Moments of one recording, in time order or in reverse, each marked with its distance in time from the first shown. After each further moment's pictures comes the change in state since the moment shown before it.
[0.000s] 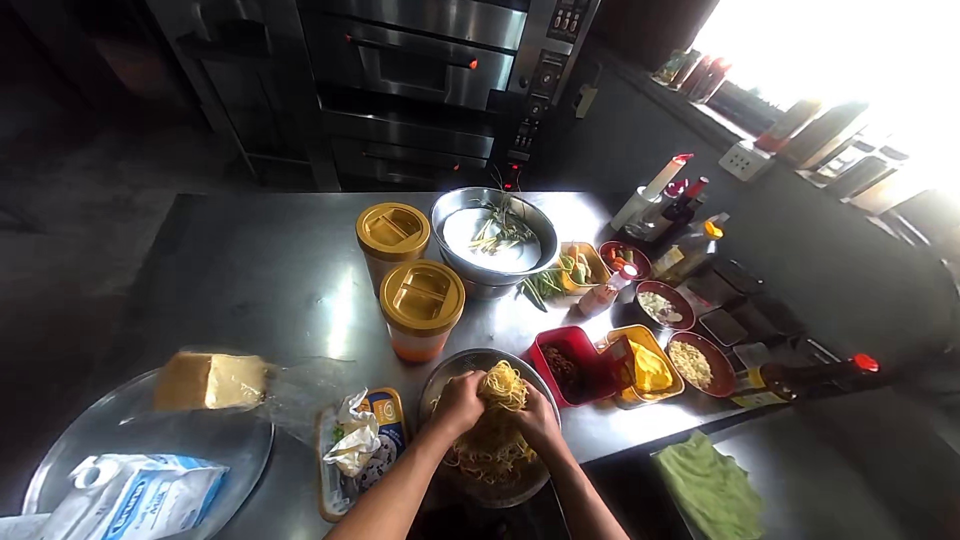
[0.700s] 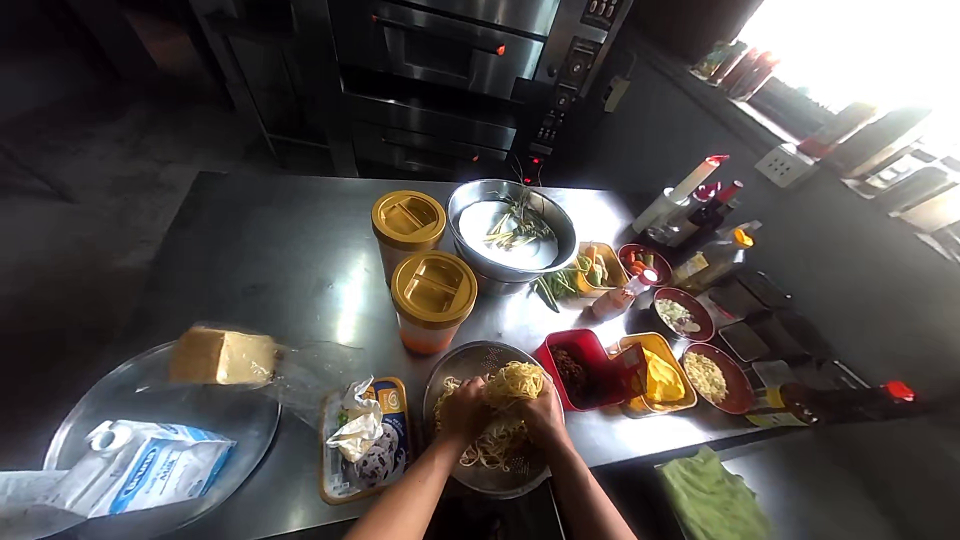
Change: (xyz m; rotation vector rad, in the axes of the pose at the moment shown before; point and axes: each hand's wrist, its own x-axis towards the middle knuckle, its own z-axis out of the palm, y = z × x) left_hand -0.001 -0.019 0.042 0.084 0.029 -0.253; right_hand 0.010 -0.007 0.004 0.232 0.104 -0.048
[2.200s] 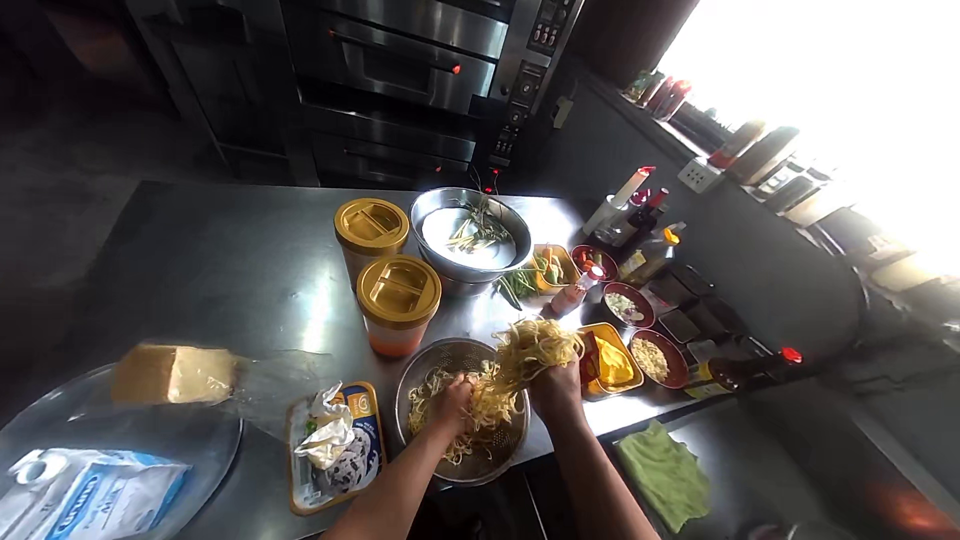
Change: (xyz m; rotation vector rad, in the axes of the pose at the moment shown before) left_hand 0.009 0.014 0.024 0.068 -0.099 0.210; right_hand -0.032 -0.100 -0.044 0.504 0.208 -0.236
